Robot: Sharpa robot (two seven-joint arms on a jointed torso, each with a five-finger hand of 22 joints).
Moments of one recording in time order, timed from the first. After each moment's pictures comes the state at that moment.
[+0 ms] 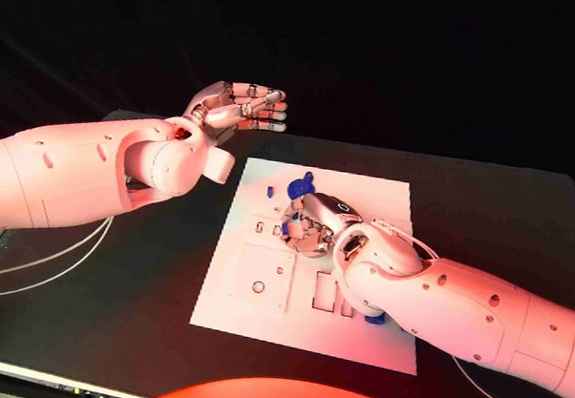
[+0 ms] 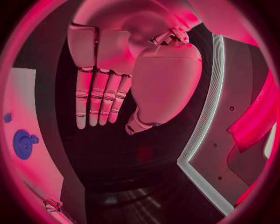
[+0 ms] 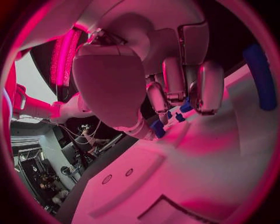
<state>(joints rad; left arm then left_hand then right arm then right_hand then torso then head) 1.22 -0.92 0.00 1.47 -0.02 -0.24 0.41 1.41 -0.16 0.43 0.25 0.07 0.78 0.20 0.25 0.23 0.96 0.21 0.07 0.07 0.82 0.18 0.19 0.40 0.17 0.73 0.28 0.41 0.14 1.09 -0.42 -0.12 1.42 -1.45 -0.41 -0.30 1.35 -0.25 0.42 0.24 0.28 0.83 0.17 0.33 0.24 1.33 0.08 1.35 1.26 1.47 0.00 1.55 1.31 0.06 1.47 0.10 1.28 1.31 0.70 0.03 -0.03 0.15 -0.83</state>
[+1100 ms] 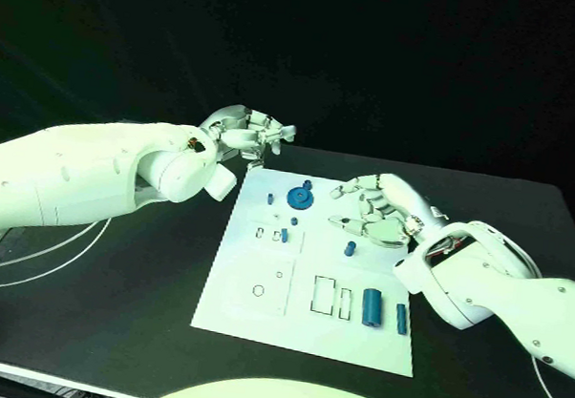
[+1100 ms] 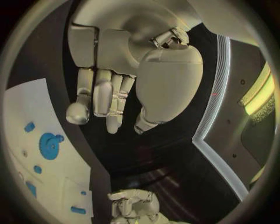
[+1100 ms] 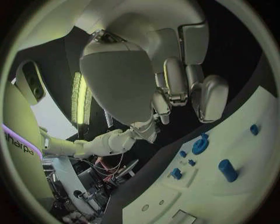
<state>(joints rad) 1.22 -0.92 -0.01 1.46 -0.32 -0.22 0.14 1.28 -0.14 0.30 0.29 0.06 0.83 0.15 0.53 0.42 1.01 0.07 0.87 0.62 1.40 0.01 1.37 1.27 0.13 1.17 0.12 1.32 0.94 1.17 -0.75 -0.10 1.66 -1.08 -0.52 0.07 1.50 -0.14 0.14 0.29 0.22 0.85 0.17 0.31 0.23 1.26 0.09 1.30 1.21 1.47 0.02 1.53 1.31 0.06 1.42 0.12 1.12 1.31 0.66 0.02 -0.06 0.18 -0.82</state>
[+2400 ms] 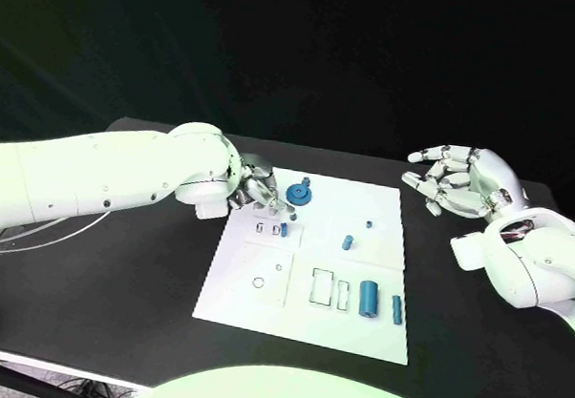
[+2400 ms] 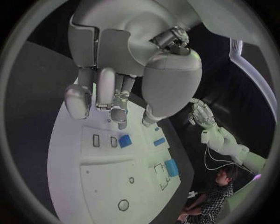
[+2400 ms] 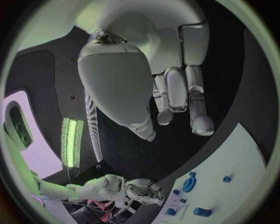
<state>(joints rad) 1.22 -0.82 -0.03 1.48 -0.98 0.10 -0.49 1.11 -0.08 0.21 0.30 0.06 0.83 0.10 0.71 0.60 1.11 0.02 1.10 0.84 1.47 -0.02 1.44 1.31 0.12 1.25 0.08 1.40 1.09 1.21 -0.88 -0.10 1.57 -0.62 -0.54 0.25 1.45 -0.16 0.20 0.29 0.26 0.76 0.17 0.43 0.26 1.00 0.09 1.04 0.88 1.44 0.01 1.35 1.19 0.13 1.29 0.12 0.66 1.31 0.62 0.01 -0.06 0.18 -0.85</state>
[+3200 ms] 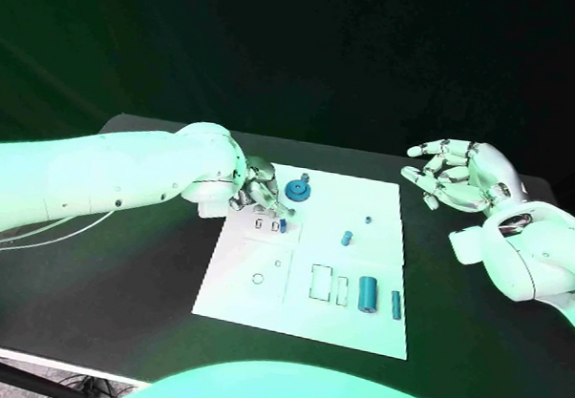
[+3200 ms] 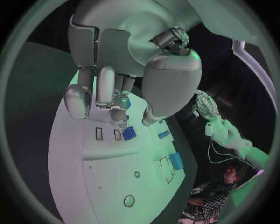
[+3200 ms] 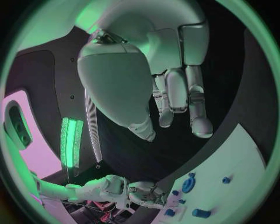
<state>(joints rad) 1.21 -0.78 -0.04 1.43 -1.02 0.17 -0.51 1.11 -0.07 0.21 0.30 0.06 0.83 0.10 0.71 0.61 1.11 0.03 1.10 0.84 1.47 -0.02 1.47 1.31 0.12 1.25 0.08 1.40 1.09 1.21 -0.88 -0.10 1.57 -0.62 -0.54 0.25 1.45 -0.17 0.21 0.29 0.27 0.75 0.17 0.44 0.26 0.95 0.09 1.00 0.83 1.44 0.01 1.34 1.17 0.13 1.27 0.12 0.61 1.30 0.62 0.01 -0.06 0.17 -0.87</state>
